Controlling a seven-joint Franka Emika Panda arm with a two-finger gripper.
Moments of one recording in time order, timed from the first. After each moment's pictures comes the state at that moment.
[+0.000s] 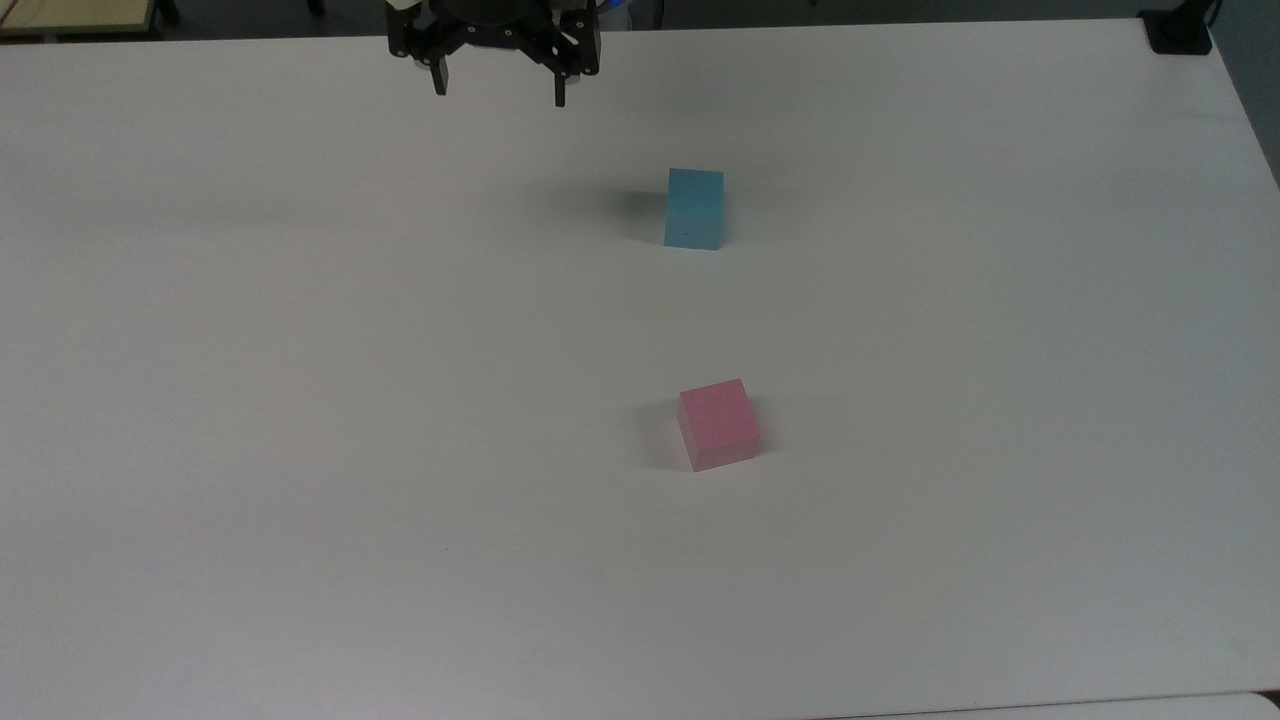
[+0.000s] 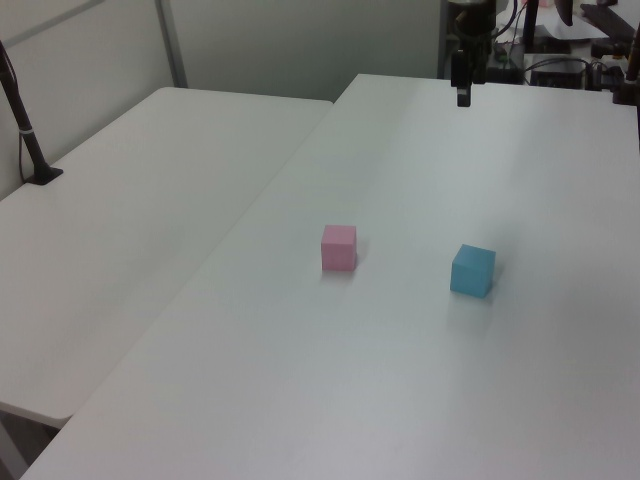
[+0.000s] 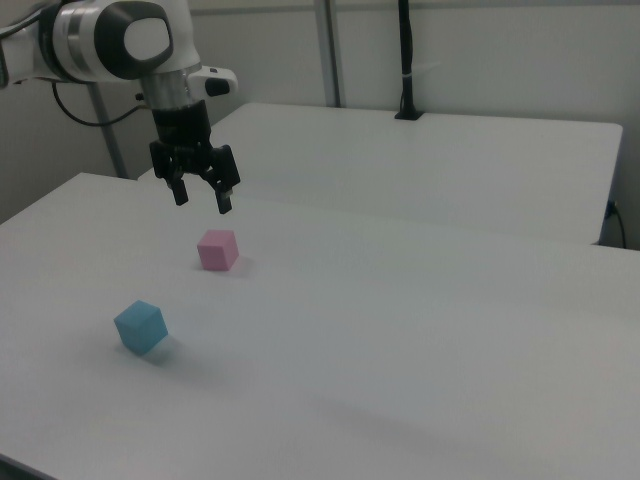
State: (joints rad) arm -0.03 0.07 0.06 -1.61 -0.07 1.62 0.07
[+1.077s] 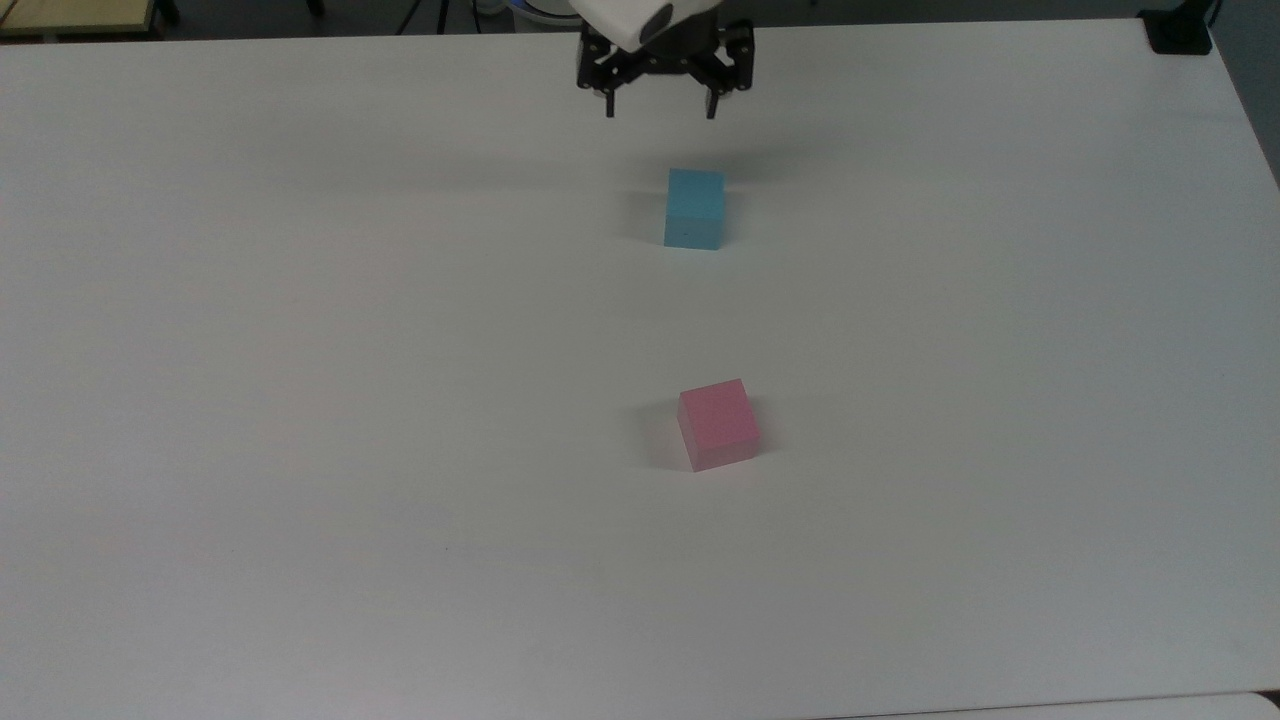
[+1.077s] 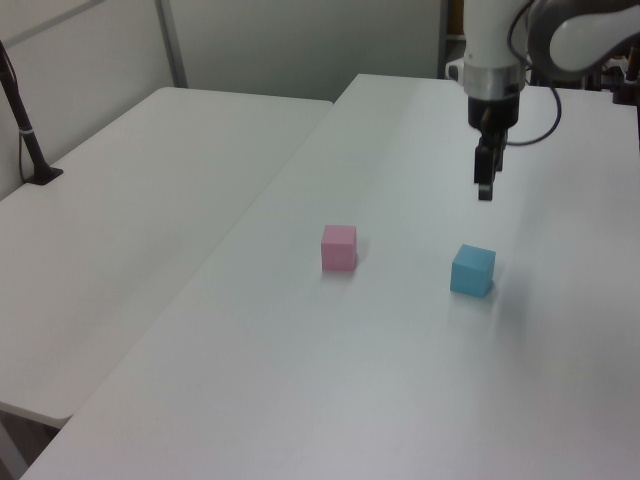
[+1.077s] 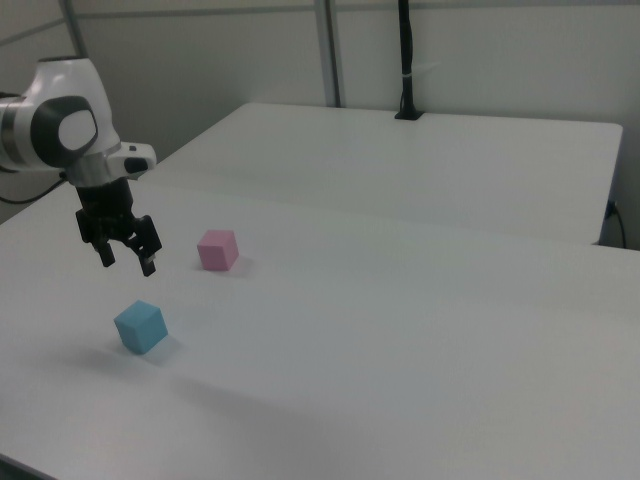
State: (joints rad) arm 0.10 -0.08 0.17 -2.06 -0.02 1.92 0.24
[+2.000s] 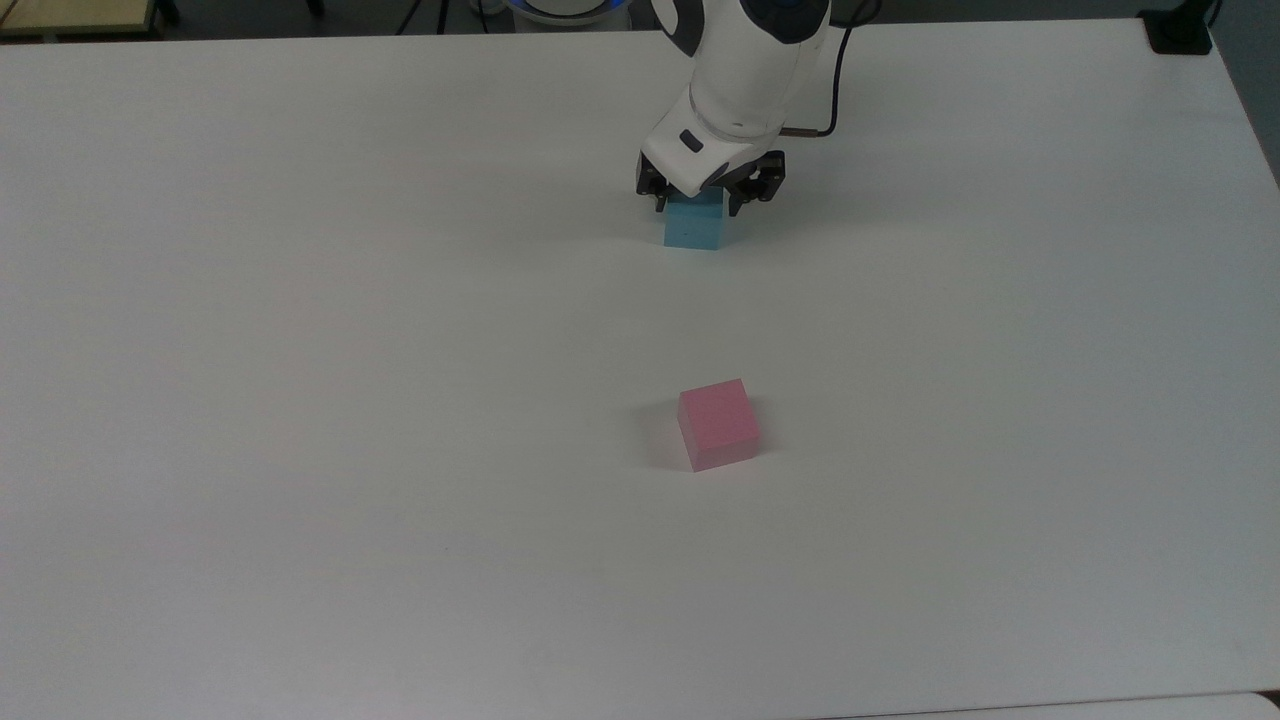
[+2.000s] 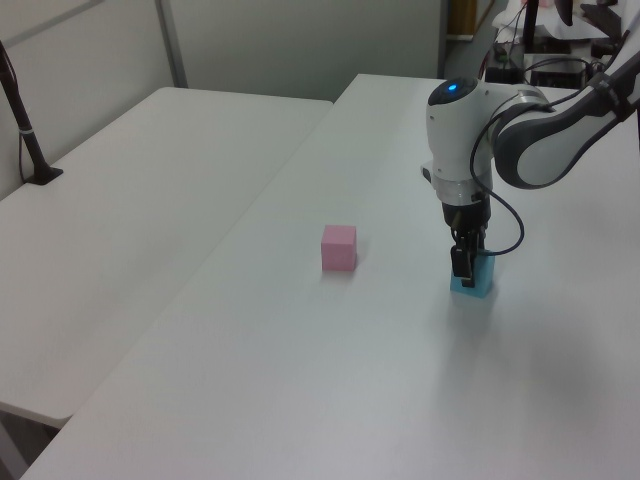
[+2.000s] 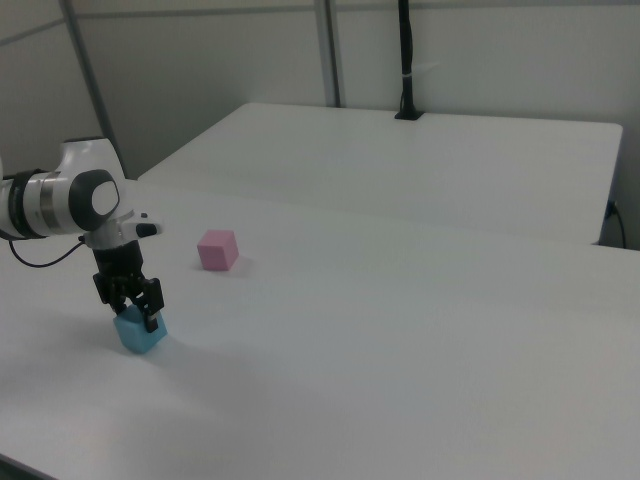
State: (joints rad) arm 0.19 0.19 0.18 -2.08 -0.11 2.10 0.40
